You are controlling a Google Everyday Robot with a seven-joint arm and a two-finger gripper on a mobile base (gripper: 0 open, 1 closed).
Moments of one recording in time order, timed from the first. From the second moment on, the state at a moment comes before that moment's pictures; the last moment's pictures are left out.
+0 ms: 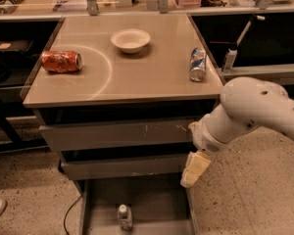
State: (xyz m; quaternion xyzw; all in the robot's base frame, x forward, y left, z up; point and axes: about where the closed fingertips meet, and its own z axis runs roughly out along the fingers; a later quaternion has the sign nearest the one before) arm 0.468 -0.126 0.696 -0.60 0.78 0.12 0.16
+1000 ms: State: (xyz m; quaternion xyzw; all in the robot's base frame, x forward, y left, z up) arm 0.454 -0.105 0.626 -0.59 0.77 0.17 0.17
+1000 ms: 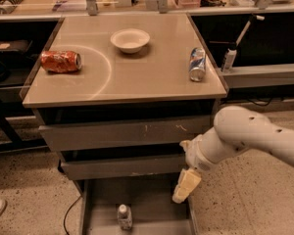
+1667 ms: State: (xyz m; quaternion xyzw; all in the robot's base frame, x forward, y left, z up) arm 0.451 -0.078 0.495 -0.55 0.77 0.26 0.20
